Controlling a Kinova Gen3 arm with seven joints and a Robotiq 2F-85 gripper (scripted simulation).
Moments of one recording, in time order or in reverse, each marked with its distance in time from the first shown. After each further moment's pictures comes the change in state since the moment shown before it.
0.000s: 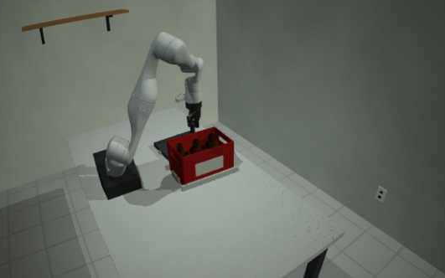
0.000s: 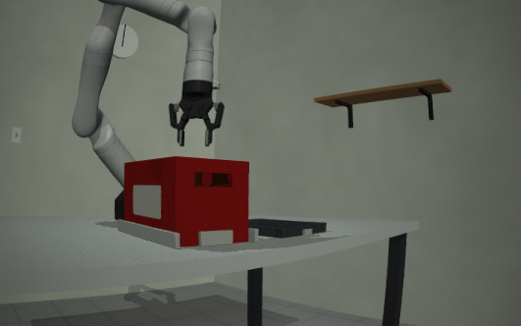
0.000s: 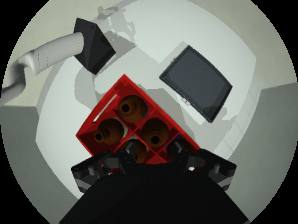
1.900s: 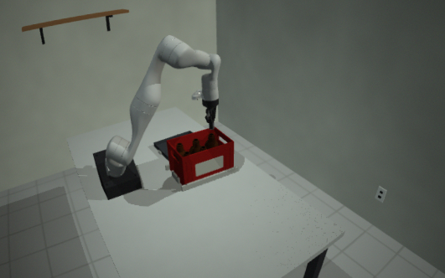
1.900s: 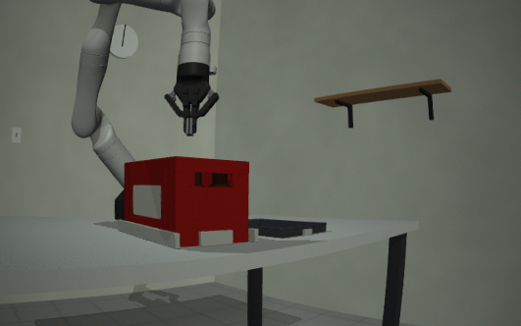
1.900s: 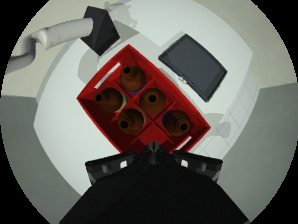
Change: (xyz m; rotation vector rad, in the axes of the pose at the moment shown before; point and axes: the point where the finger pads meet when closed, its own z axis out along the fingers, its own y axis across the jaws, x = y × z) arm -0.082 0.007 -0.018 -0.012 -0.017 -0.040
